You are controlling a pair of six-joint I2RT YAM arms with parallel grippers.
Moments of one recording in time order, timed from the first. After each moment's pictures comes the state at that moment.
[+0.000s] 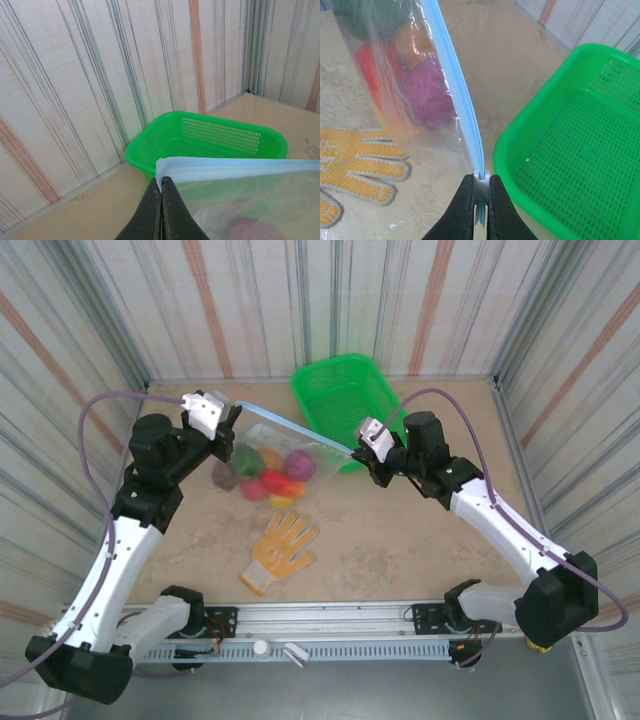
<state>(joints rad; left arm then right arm) -0.27 0.95 1.02 -0.16 0.29 0.21 0.48 1.22 1.00 -0.34 -0.38 -0.40</state>
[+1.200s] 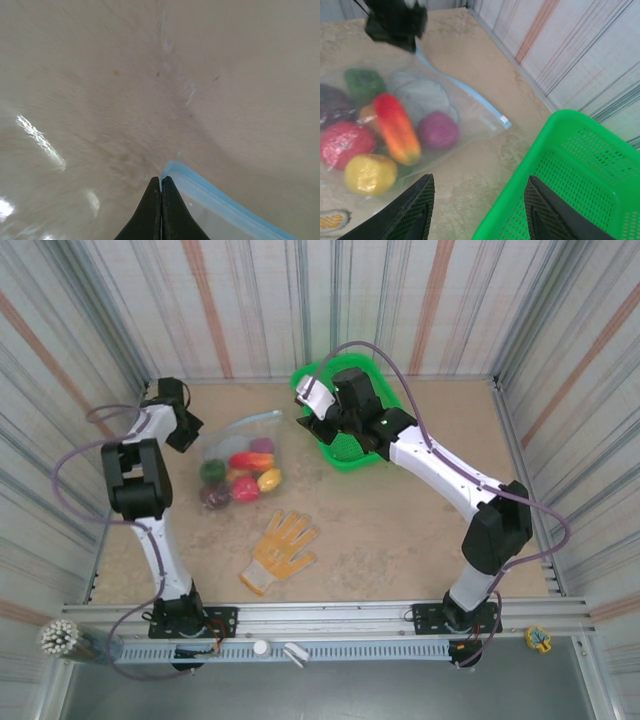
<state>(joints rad) 0.12 2.15 1.67 -0.73 -0.05 -0.80 0.68 1.69 1.58 -0.39 -0.12 -0.38</state>
